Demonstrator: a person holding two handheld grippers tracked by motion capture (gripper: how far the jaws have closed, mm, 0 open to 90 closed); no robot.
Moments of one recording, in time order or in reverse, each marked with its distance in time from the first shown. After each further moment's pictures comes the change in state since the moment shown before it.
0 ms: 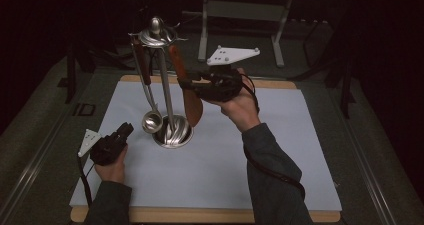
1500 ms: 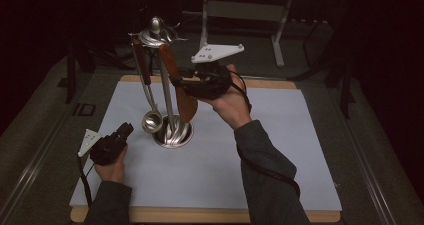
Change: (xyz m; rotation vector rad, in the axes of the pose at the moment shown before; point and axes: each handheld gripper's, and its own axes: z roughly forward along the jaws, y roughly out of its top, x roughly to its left) left arm 0.001 0.000 0.000 0.003 0.000 0.001; right arm 0.011 0.013 0.018 0.053 -0.070 -0.038
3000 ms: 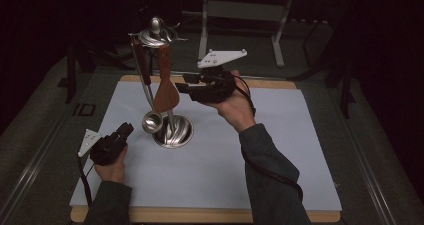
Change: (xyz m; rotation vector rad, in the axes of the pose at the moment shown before) left arm 0.000 0.000 0.000 -0.001 0.001 -0.001; right arm -0.011 -0.020 0.001 0.048 0.018 0.043
